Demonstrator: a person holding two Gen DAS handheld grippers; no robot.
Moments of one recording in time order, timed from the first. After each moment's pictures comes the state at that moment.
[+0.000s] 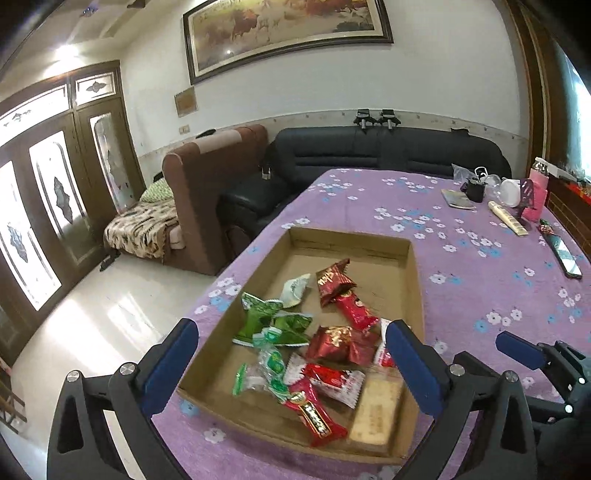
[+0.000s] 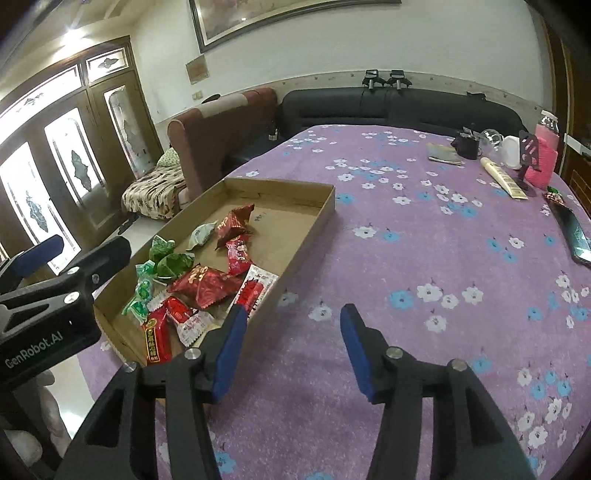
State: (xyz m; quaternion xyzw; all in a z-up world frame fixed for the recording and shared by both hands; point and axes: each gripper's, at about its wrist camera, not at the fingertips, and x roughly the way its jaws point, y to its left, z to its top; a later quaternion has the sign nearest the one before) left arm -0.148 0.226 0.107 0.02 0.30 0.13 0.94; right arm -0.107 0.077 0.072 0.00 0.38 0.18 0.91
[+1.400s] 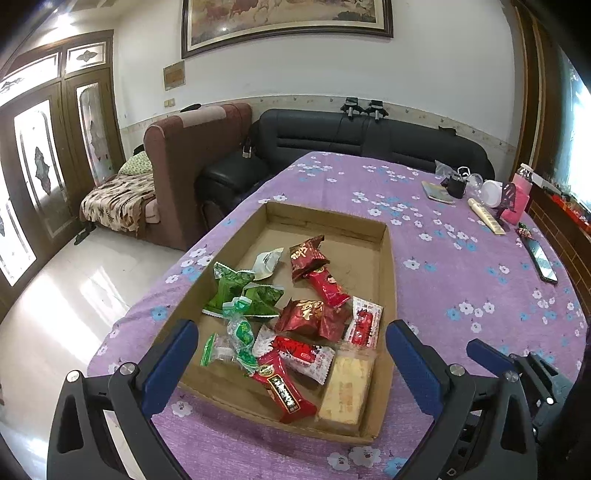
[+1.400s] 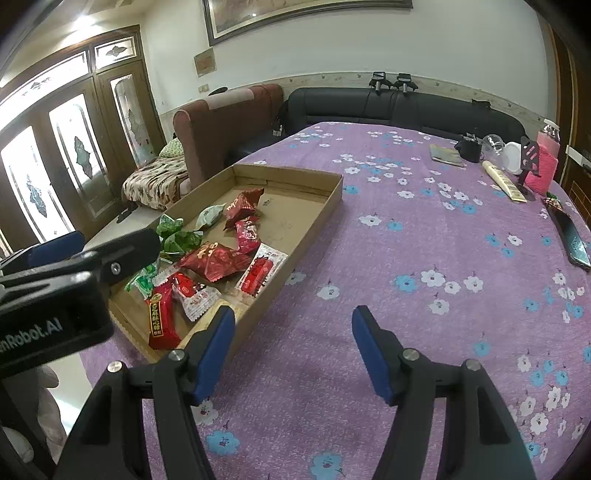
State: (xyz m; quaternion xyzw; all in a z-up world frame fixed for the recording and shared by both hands) left arm -0.153 0.224 0.098 -0.03 0.33 0.09 0.94; right arm -0.126 0.088 0.064 -0.03 0.38 0.18 0.91
